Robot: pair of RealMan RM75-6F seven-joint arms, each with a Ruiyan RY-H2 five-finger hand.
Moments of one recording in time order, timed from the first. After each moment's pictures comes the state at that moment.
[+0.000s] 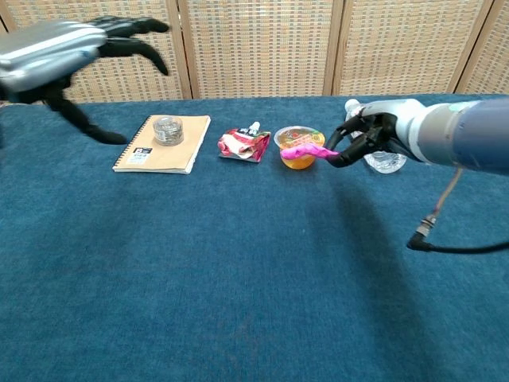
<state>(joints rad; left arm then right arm) -0.68 -1.44 -0.18 -1.28 1.76 1.19 -0.02 0.82 -1.60 0.50 -1.69 -0.29 1.01 -0.35</state>
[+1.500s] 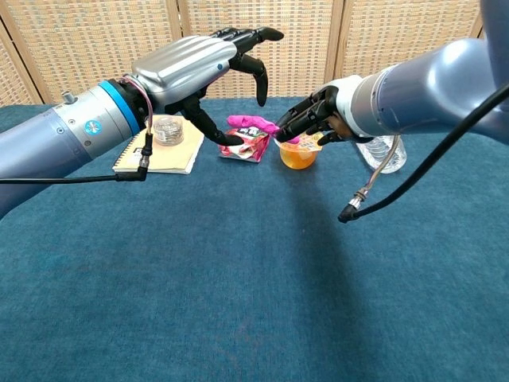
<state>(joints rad) -0.94 -1.77 -0.17 -0.98 1.66 1.20 -0.06 1.01 -1.64 0.59 -1.66 -0.05 1.05 -0.31</state>
